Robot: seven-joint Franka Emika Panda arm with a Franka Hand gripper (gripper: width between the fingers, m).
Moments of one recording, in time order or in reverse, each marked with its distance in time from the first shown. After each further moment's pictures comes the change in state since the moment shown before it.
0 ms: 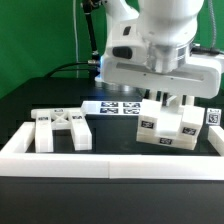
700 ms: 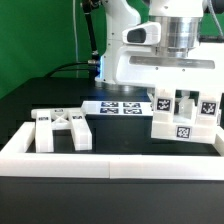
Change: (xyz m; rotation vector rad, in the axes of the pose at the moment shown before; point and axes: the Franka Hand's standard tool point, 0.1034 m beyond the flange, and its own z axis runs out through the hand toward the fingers) arm 0.008 -0.021 0.001 0.064 0.484 -0.017
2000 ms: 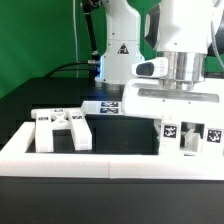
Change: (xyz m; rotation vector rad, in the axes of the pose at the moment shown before) arm 0.017 -0.024 0.059 0.026 0.322 0.032
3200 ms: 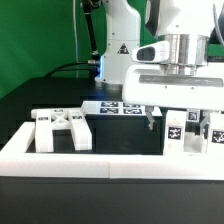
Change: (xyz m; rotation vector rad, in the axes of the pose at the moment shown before) arm 0.014 -0.004 -0.020 0.018 0.026 0.009
